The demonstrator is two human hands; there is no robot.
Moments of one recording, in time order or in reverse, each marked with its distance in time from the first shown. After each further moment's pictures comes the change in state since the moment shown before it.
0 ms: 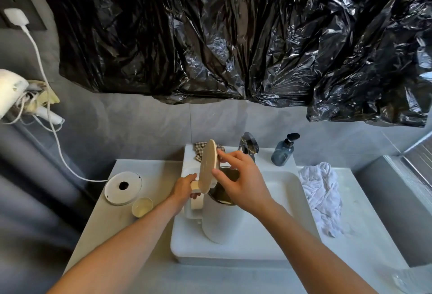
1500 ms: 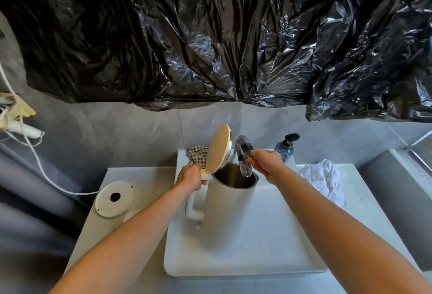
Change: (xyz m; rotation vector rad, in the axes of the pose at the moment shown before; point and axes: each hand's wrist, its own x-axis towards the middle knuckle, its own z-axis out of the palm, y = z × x) left_hand 0.070 0.043 0.042 0.157 0.117 -0.099; right_hand 0.118 0.131 -0.028 0.664 0.140 0.926
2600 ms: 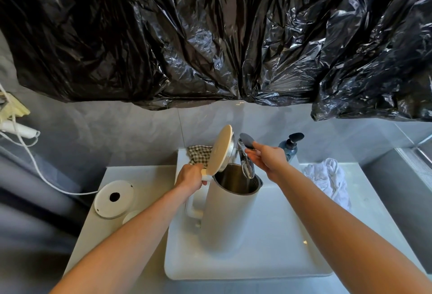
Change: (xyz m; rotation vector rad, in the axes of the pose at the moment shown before) left_hand 0.006 0.002 0.000 0.012 0.019 0.039; right_hand 0.001 -0.012 0.003 0.205 -0.065 -0.006
